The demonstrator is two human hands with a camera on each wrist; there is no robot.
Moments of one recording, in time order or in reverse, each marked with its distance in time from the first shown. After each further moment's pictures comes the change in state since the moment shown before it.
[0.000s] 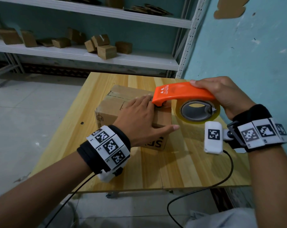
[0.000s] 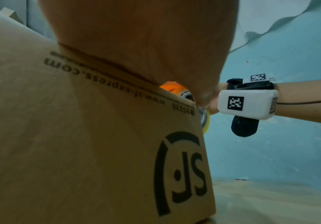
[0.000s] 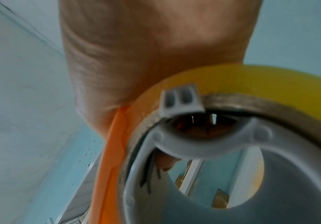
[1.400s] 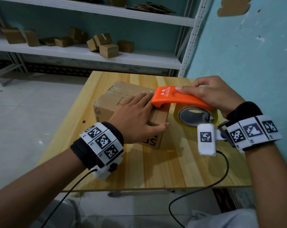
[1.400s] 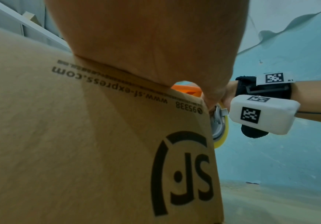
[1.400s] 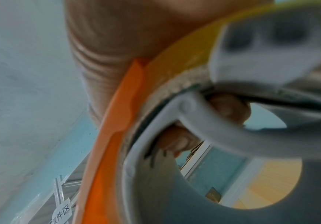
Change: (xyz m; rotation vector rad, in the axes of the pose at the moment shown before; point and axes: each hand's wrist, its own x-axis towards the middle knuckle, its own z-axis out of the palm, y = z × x) left_hand -0.001 -0.019 0.002 0.031 -0.041 0.050; right_hand 0.007 0.001 0.020 -0.253 0.010 -0.036
